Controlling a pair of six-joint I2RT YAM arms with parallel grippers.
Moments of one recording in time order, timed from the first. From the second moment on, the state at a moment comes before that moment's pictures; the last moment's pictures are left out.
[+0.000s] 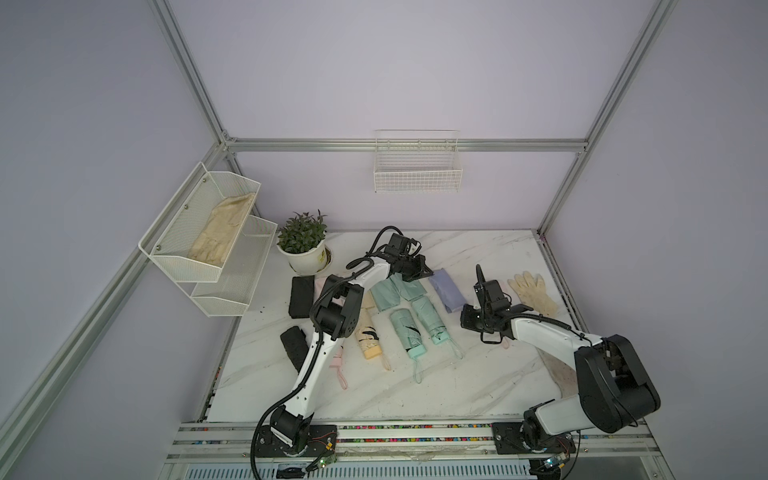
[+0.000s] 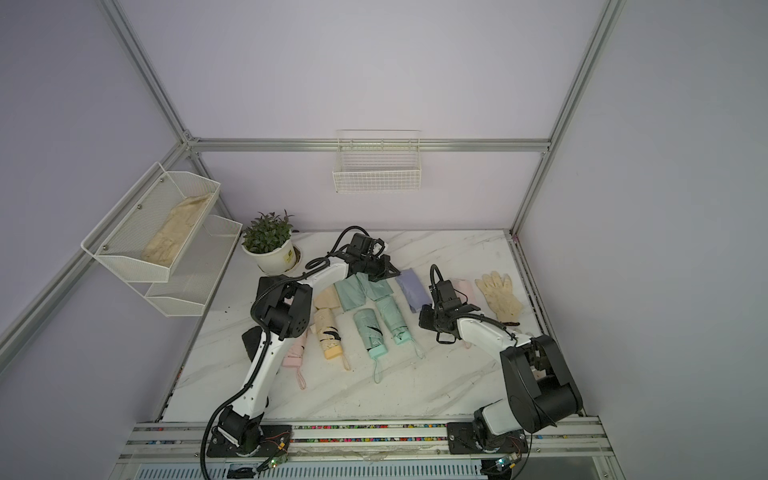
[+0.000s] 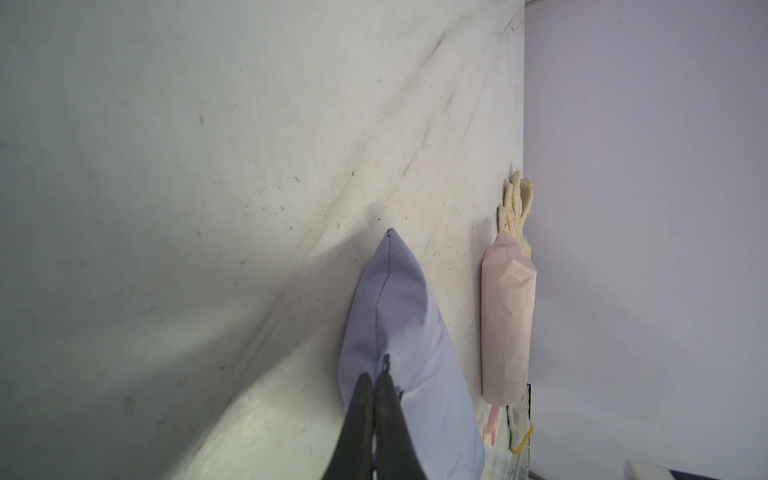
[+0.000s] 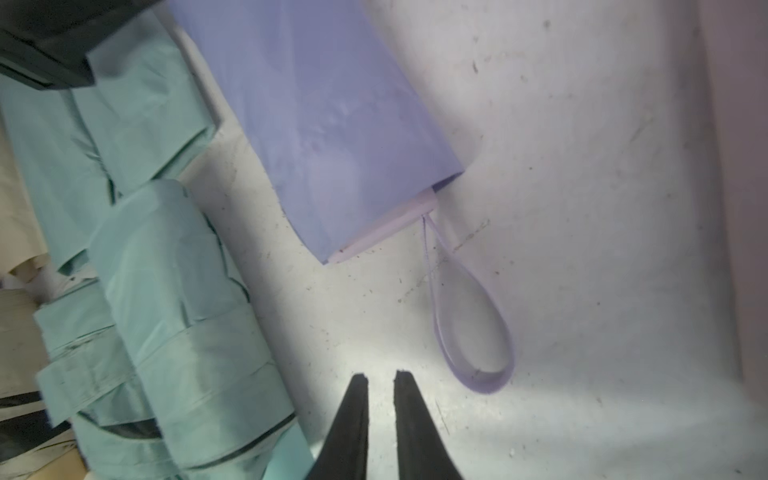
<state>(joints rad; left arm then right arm) -0.47 2.57 2.13 -0.34 0.67 -0.71 0.33 1.50 0.76 -0.29 -0.06 0.55</state>
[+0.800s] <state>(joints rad) -0.47 2.57 2.14 -0.34 0.68 -0.71 0.33 1.67 0.91 -0.30 0.14 0.51</state>
